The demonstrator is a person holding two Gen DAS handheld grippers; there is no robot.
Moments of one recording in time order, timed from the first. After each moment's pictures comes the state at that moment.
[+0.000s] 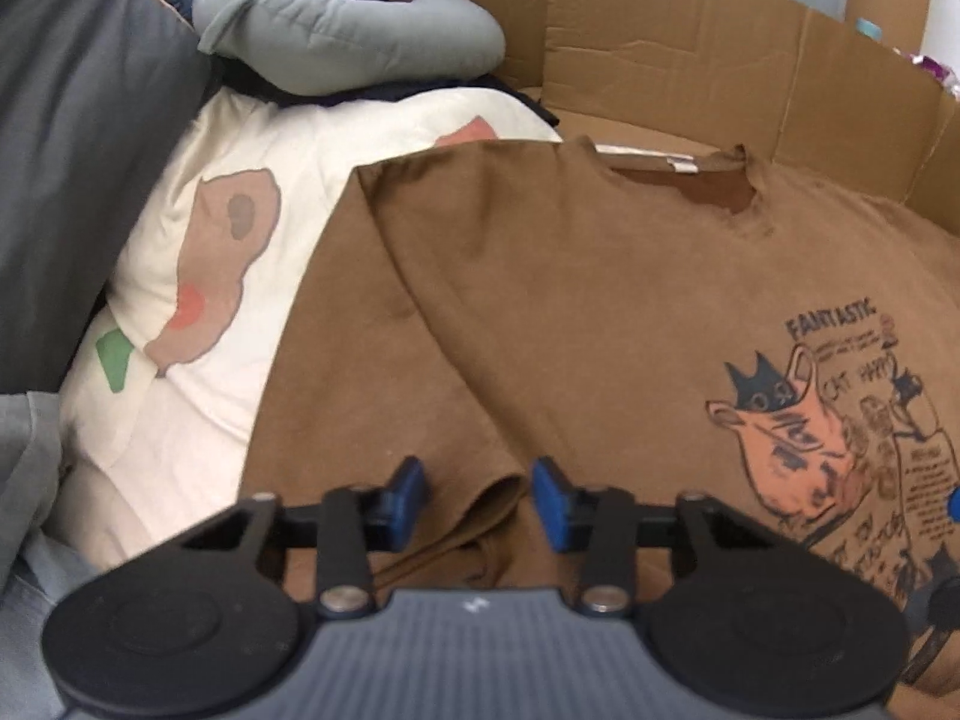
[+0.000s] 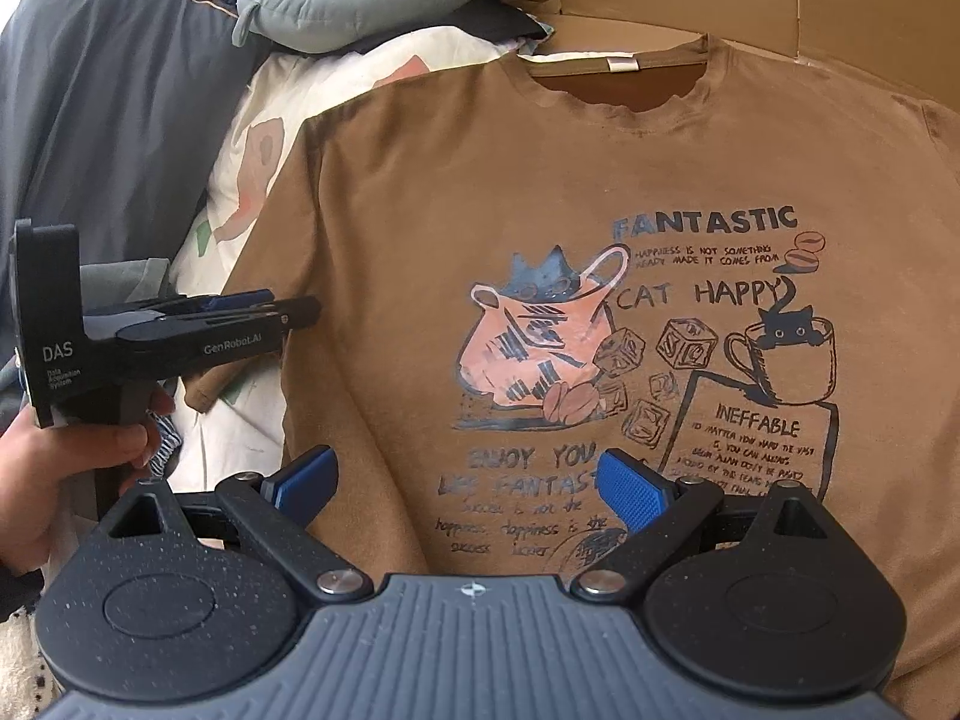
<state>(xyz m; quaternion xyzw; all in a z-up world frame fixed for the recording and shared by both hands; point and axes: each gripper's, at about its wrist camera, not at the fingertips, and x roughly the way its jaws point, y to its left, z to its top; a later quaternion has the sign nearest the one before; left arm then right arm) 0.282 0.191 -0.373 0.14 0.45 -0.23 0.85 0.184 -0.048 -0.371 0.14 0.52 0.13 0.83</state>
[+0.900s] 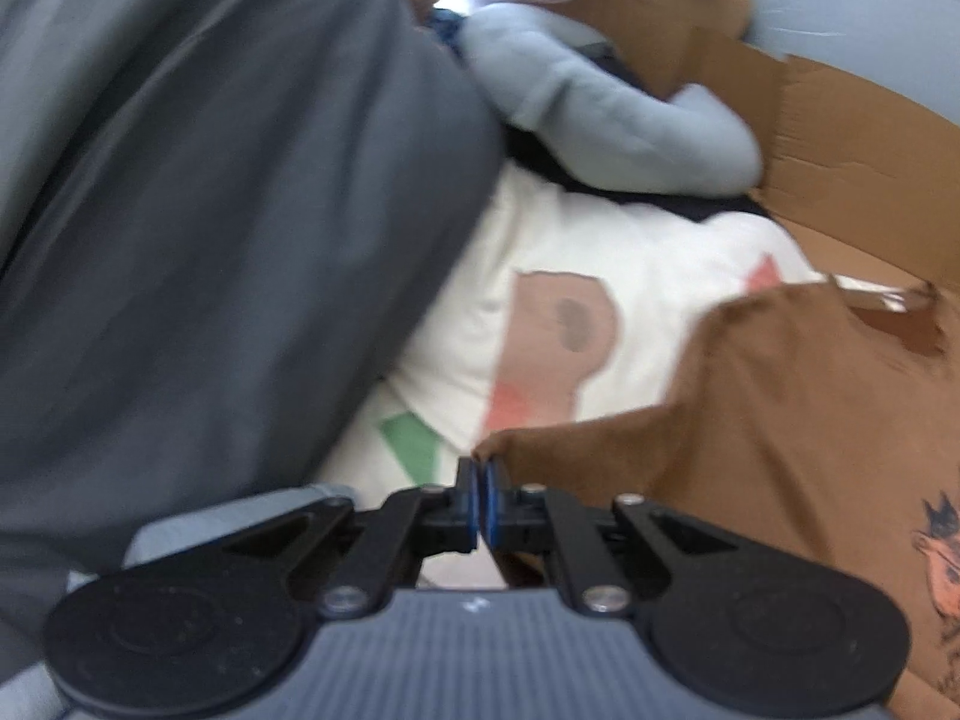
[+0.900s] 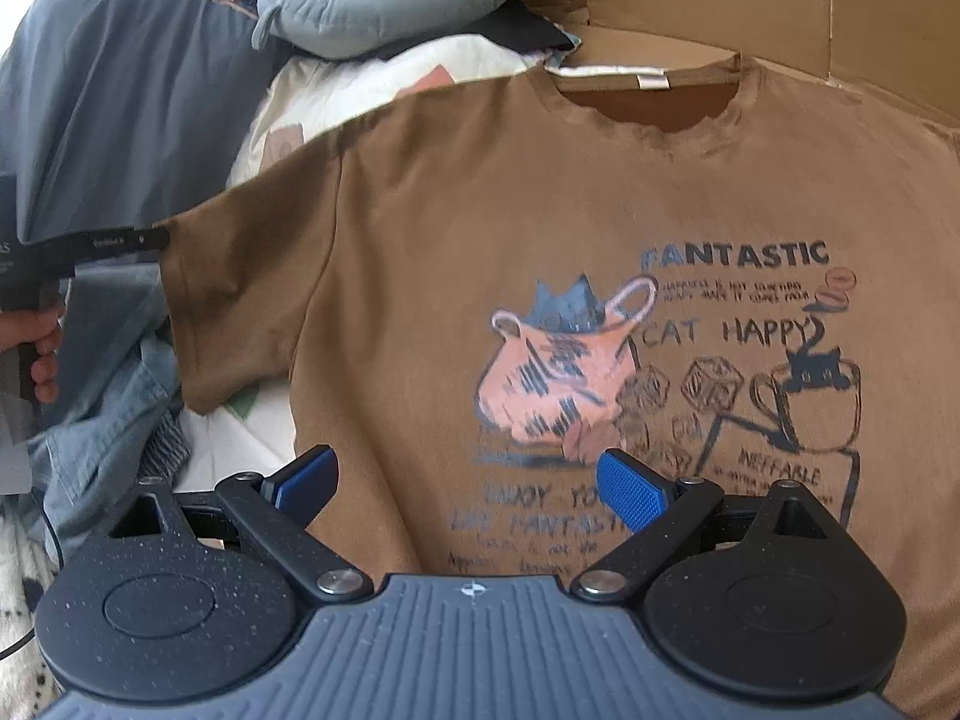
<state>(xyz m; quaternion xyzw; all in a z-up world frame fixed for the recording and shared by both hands) 0.376 0.298 -0.318 0.12 0.41 -0.08 0.90 0.202 -0.042 -0.371 0.13 0.51 0.15 0.84</state>
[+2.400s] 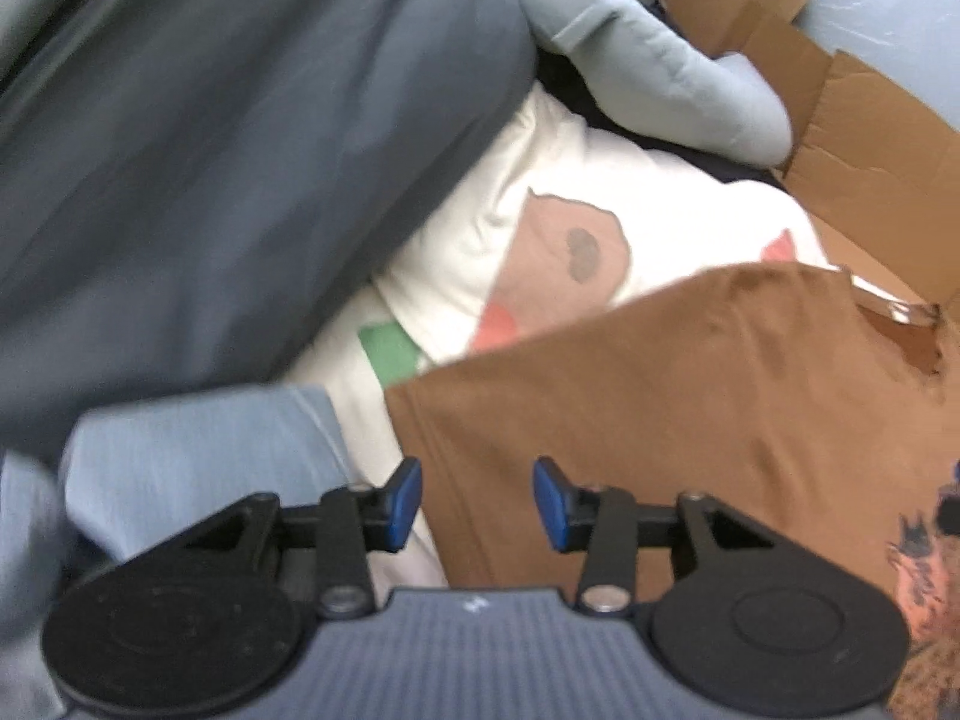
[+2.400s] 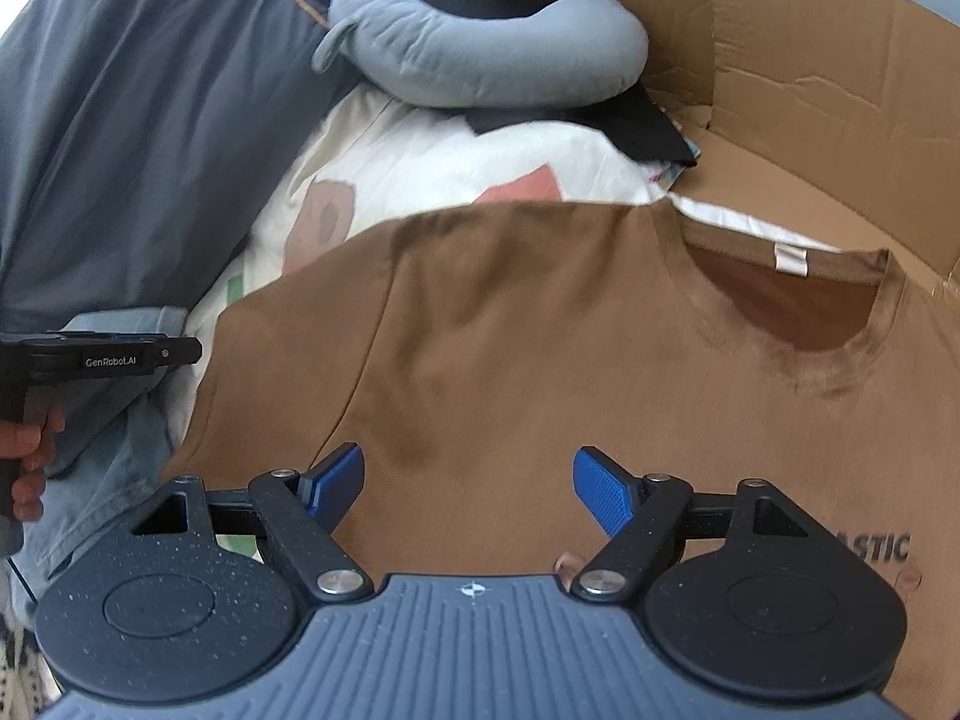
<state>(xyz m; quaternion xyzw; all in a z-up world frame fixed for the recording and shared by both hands) 0.341 0.301 -0.332 0.03 0.48 -0.07 0.88 0.311 0.018 -0.351 0.04 0.48 0.20 0.85</state>
